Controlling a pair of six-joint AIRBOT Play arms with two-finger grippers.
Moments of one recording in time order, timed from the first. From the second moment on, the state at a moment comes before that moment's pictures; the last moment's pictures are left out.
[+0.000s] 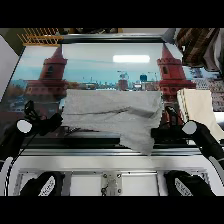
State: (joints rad) left arm 0.18 -0.88 0.54 1.20 -0.85 -1.77; right arm 0.02 -0.90 0.51 -1.14 1.05 1.50
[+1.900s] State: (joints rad) left arm 0.07 -1.53 1.09 1.26 -0.92 -1.76; right arm 0.02 -1.47 1.09 -1.22 0.79 1.65
